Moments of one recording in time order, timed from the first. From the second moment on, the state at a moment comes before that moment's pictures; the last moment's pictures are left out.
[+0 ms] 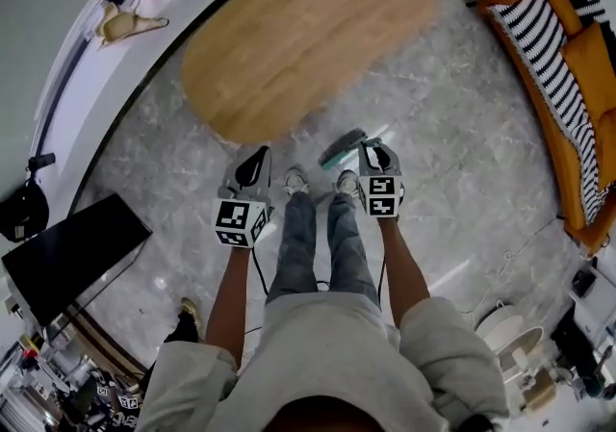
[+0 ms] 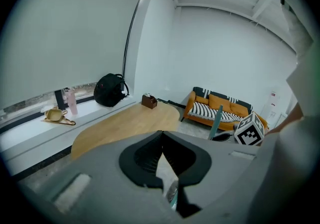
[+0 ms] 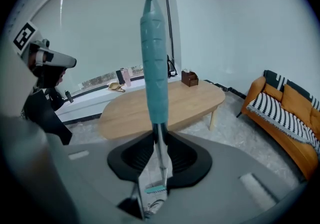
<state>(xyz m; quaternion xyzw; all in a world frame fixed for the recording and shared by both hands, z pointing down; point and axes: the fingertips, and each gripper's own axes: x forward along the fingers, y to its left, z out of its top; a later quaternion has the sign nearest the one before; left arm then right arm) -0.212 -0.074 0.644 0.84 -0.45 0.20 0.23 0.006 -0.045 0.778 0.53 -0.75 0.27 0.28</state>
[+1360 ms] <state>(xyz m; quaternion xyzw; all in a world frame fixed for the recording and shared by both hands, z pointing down) -0.013 -0.094 0.444 0.92 -0.37 0.11 0.06 0.200 -0.027 0.466 0.69 -0.70 0.09 0.13</state>
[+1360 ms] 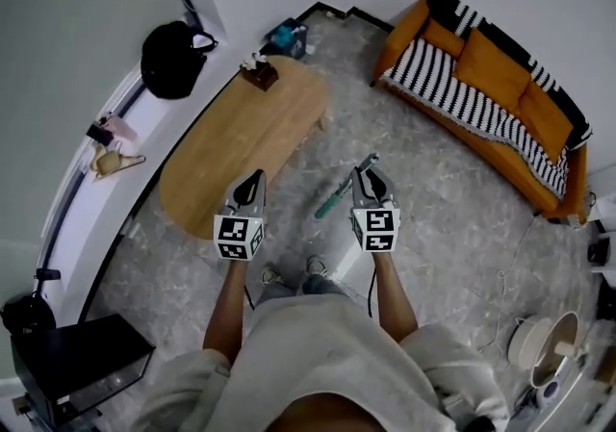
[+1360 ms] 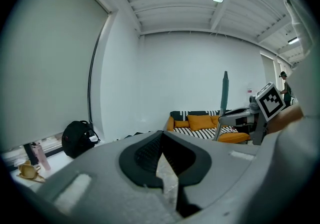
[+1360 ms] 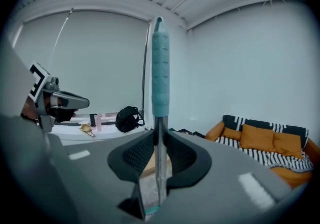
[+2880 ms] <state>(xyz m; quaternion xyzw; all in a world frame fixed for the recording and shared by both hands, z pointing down) -0.005 -0.306 0.509 0.93 -0.33 0.12 0.12 0.231 -0.239 0.519 0.71 -0.67 0.11 0.18</state>
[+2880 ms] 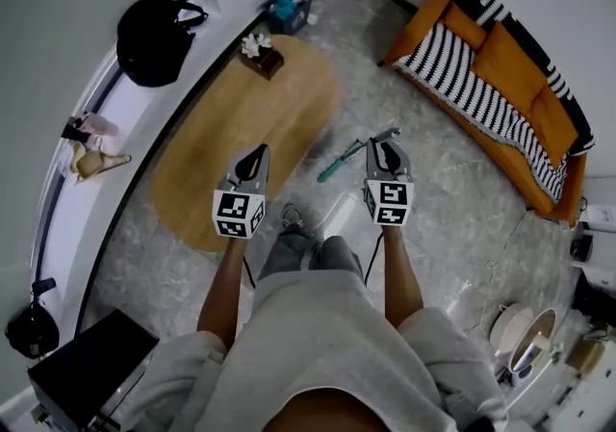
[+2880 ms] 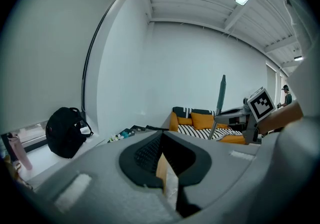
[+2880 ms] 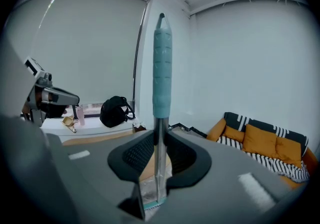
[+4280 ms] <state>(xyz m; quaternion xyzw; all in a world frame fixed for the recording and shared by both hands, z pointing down) 0.030 -0.297 0.669 0.88 -0.37 0.20 0.22 0.257 -0.301 0.778 0.57 -0.72 0.21 0.33</state>
